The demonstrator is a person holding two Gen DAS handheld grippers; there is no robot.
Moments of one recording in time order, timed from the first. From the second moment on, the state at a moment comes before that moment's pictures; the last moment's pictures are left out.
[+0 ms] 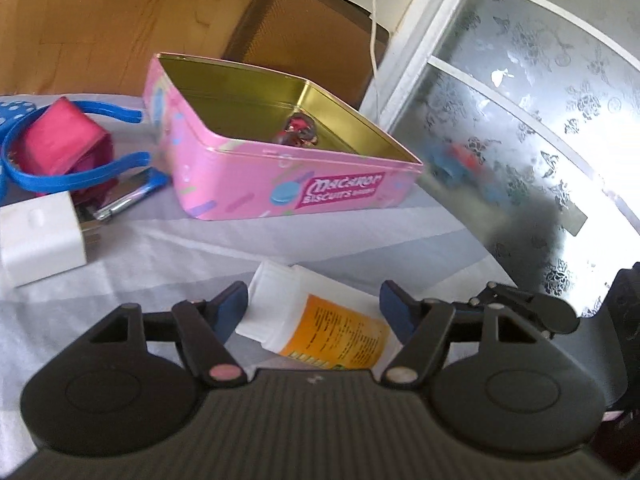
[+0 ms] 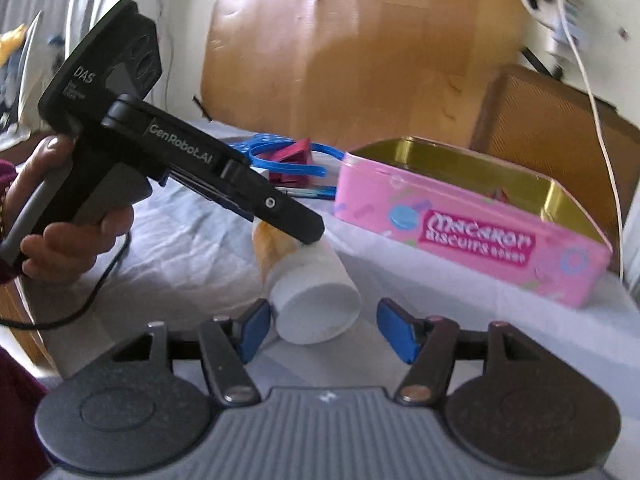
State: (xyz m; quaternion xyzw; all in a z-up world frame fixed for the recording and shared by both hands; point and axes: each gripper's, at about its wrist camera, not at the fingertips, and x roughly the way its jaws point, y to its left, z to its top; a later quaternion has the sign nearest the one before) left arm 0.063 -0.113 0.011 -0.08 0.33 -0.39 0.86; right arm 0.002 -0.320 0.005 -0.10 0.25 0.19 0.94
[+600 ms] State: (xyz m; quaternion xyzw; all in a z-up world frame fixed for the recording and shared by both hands) left arm 0.081 -0.140 0.072 -0.04 0.26 -0.41 0.87; right arm 0.022 -0.327 0.016 -0.02 0.22 0.16 0.96
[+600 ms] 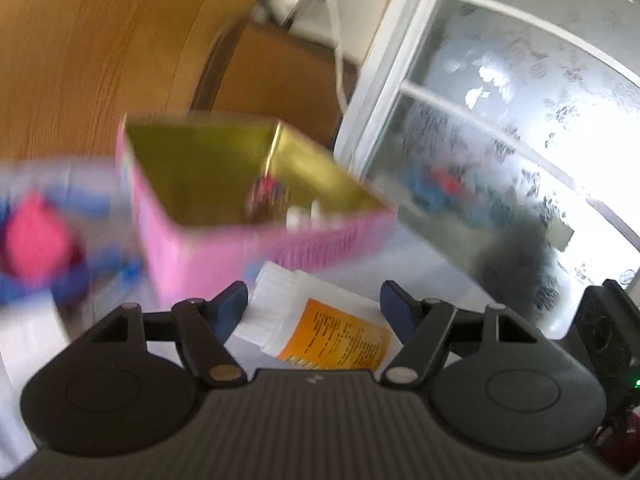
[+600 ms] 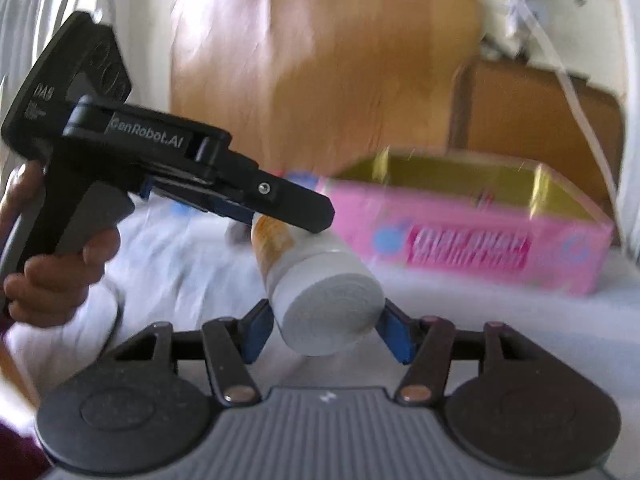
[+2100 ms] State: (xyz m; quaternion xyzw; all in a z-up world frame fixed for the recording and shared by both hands) left arm 0.078 0.009 0.032 -0.13 0.28 -0.20 0.93; right arm 0.086 -0.279 0.018 0.05 0.18 0.14 0.97
